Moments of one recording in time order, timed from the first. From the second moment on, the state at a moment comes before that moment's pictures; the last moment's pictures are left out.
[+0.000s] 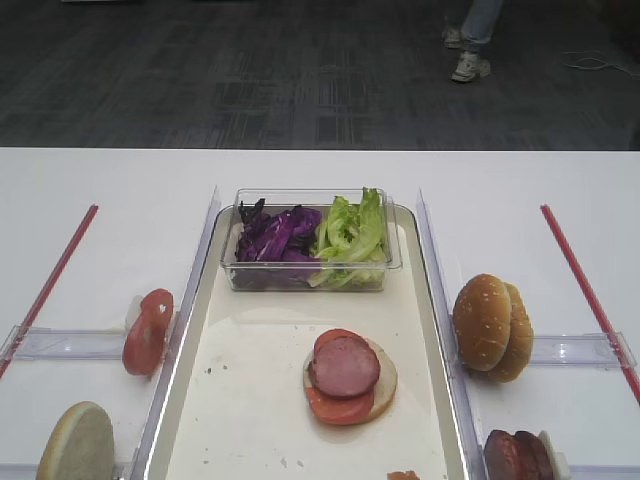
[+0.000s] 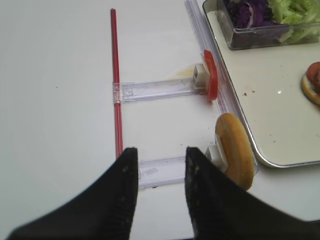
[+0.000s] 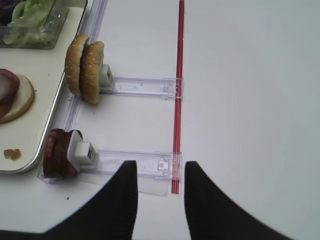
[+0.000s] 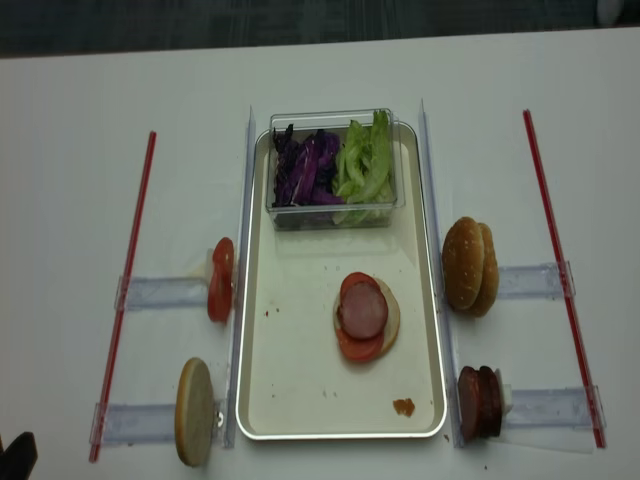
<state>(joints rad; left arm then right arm) -0.14 -0.02 -0.49 0.03 1.19 -0.07 0.01 -0.02 -0.52 0.07 1.29 -0.05</state>
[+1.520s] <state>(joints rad) -0.14 -0.02 -0.49 0.03 1.19 -0.07 0.01 -0.02 -0.47 0.07 1.14 -0.05</state>
